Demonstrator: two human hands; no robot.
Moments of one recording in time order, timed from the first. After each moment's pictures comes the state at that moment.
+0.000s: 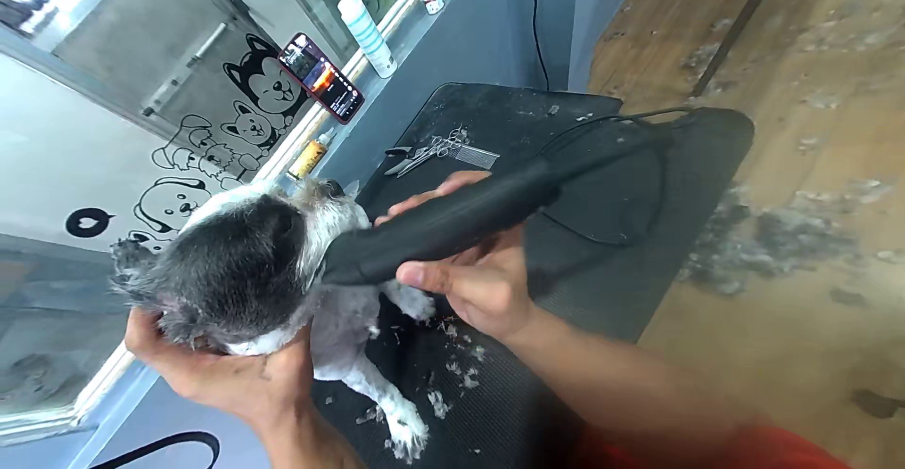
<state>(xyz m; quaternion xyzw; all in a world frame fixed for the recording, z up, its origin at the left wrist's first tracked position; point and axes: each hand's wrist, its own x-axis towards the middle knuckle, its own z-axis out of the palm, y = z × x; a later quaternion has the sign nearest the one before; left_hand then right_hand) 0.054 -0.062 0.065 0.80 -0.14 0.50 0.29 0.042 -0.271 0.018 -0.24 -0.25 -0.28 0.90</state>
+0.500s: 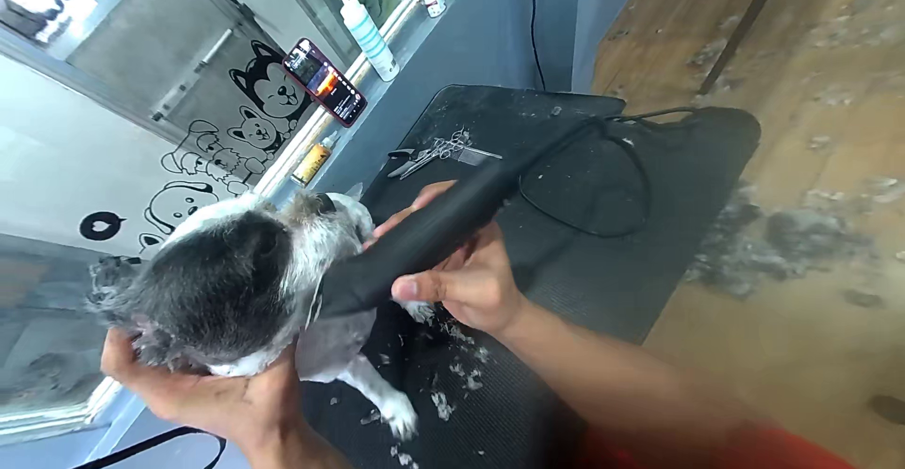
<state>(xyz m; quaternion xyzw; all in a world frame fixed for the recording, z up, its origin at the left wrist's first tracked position) 0.048 -0.049 0.074 0.79 -0.15 0.51 0.30 0.048 -0.269 0.013 -0.24 -0.27 -0.20 0.91</state>
